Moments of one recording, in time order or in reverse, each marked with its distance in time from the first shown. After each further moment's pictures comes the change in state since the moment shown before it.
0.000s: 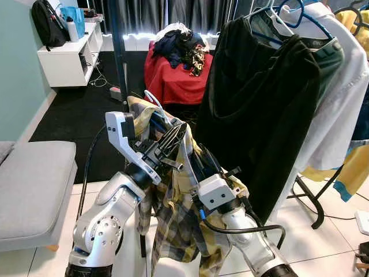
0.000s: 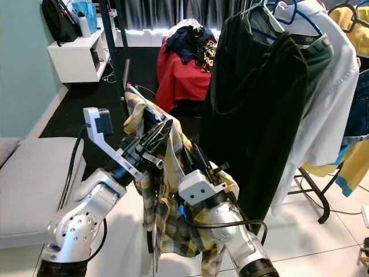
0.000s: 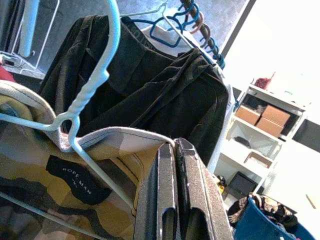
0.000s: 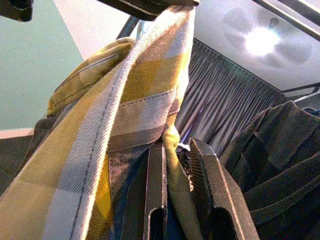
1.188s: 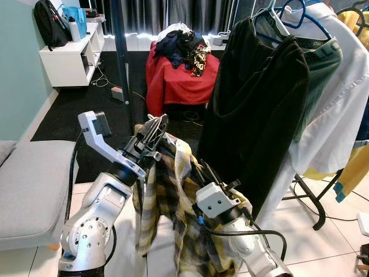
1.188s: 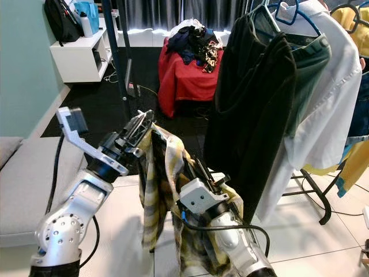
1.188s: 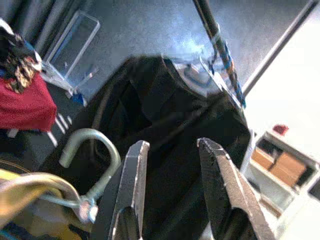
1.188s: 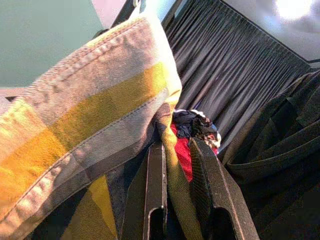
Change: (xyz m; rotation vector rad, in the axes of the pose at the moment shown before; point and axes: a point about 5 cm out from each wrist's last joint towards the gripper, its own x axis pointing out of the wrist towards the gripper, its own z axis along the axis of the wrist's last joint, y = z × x) left arm -0.017 0.019 0.024 -0.101 -0.145 0.168; right arm -0.022 0.009 -0.022 -0.005 0.148 0.056
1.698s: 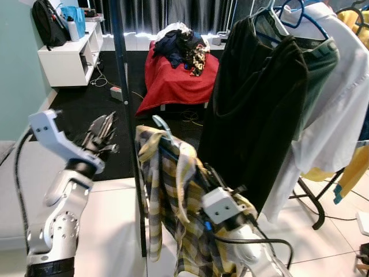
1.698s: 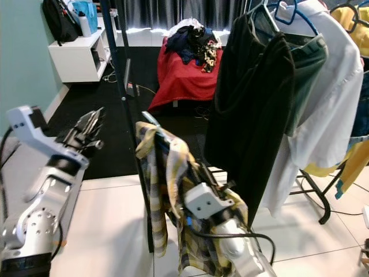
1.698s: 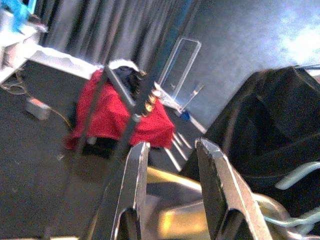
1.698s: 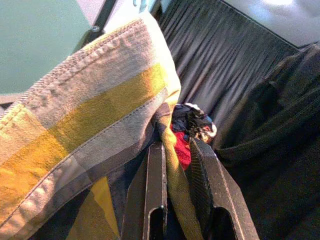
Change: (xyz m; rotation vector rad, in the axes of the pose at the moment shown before) left arm -0.028 0.064 0.041 0.399 -0.023 0.352; right arm -0.022 -0.015 0.001 0.053 0.024 -0.087
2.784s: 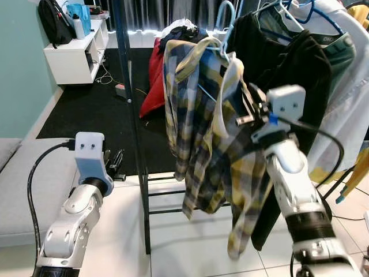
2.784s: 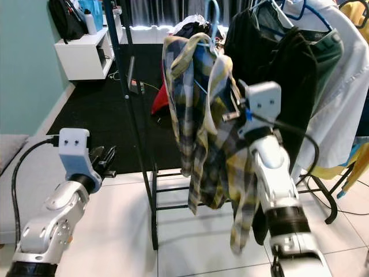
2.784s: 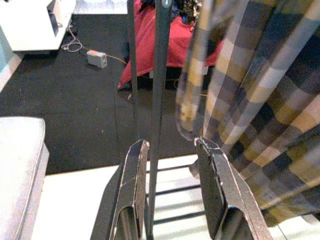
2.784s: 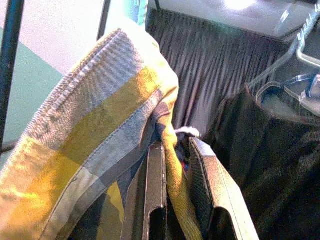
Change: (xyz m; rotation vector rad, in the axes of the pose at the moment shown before) left arm 0.000 -0.006 -0.050 0.358 0.295 0.082; right arm 0.125 -0.134 0.068 0.198 -0.117 -0.099
